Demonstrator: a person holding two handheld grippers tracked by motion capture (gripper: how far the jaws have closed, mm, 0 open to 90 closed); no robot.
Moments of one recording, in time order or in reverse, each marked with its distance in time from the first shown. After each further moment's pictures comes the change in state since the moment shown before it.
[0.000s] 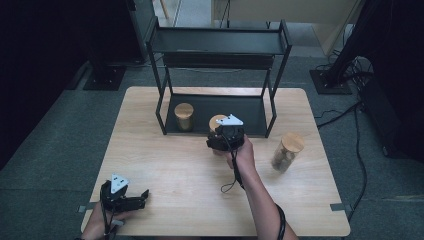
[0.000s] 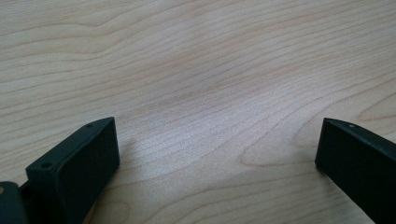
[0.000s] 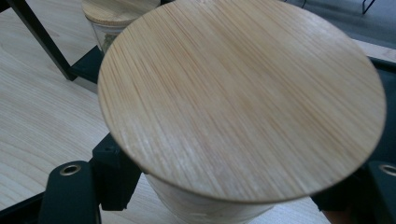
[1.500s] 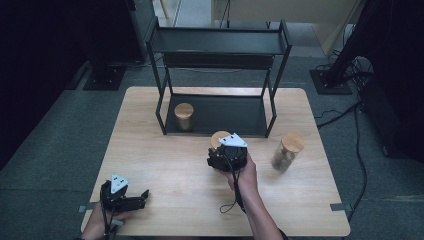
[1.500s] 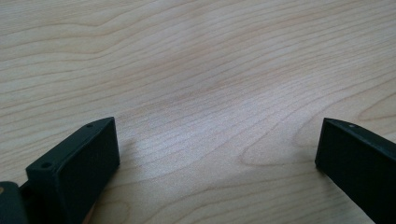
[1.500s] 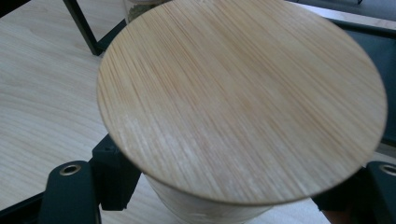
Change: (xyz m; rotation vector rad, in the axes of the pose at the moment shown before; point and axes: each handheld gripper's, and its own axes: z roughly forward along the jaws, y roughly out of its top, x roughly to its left) left arm 0.000 0.000 0.000 0.000 -0.001 -0.001; right arm 0.020 -0.036 -0.044 -0.004 -0.011 0.039
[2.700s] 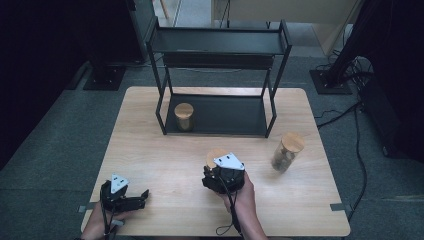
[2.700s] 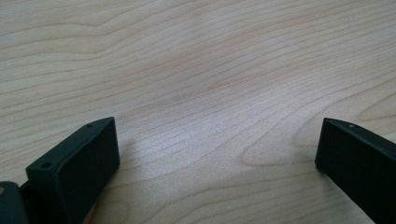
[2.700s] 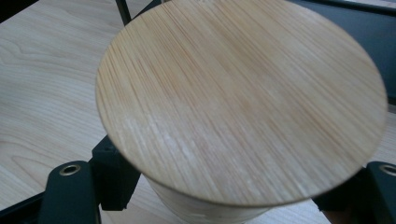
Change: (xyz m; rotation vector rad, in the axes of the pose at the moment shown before) left arm 0.000 0.000 0.000 0.000 0.001 0.002; right arm 0.032 -0.031 -0.040 0.007 0.011 -0.007
